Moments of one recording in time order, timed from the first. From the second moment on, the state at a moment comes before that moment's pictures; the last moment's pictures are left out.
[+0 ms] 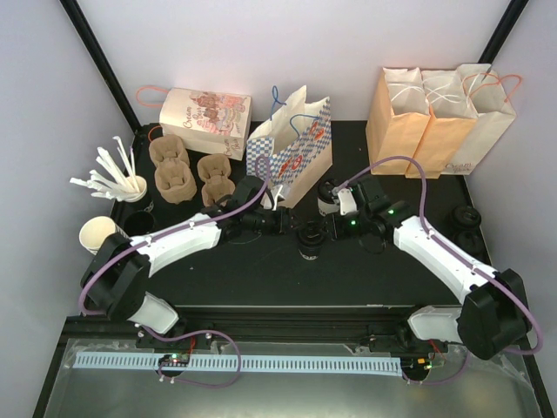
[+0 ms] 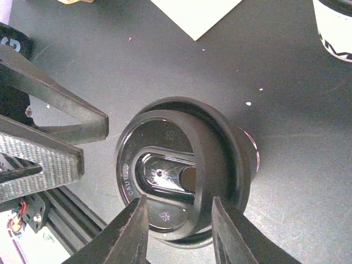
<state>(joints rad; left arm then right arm) -0.69 1.49 0.92 -0.08 0.54 -0.75 0.51 1.27 0.92 -0.62 -0.42 0.37</state>
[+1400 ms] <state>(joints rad) -0.68 1.52 0.87 -0.05 0.59 -0.75 0.46 1.24 0.72 -0.31 -0.51 0.41</state>
